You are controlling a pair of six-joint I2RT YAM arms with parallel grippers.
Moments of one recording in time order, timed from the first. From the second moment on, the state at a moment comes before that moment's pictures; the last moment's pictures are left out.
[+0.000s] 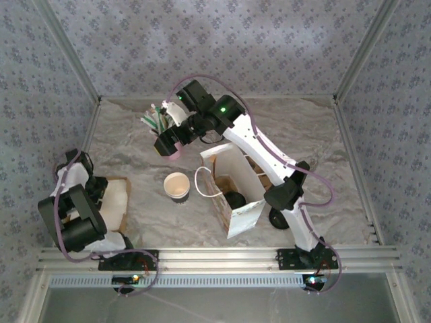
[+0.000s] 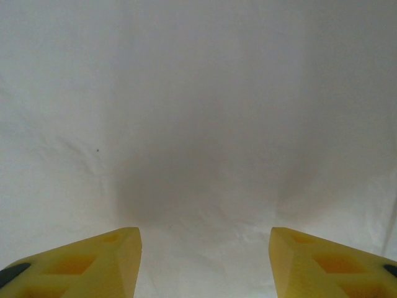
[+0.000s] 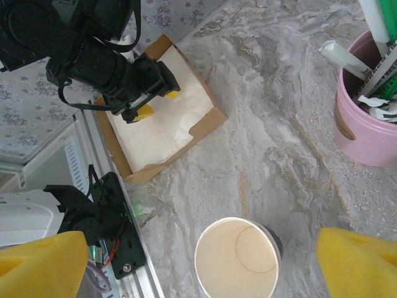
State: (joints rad) left arm 0.48 1.46 0.86 -0.87 -0.09 -1.00; right arm 0.87 2.18 2.58 -1.23 -0.45 0.11
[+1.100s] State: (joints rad) left arm 0.48 1.45 0.85 -0.85 -0.10 -1.00; right arm 0.87 2.19 2.58 -1.24 -0.45 0.11
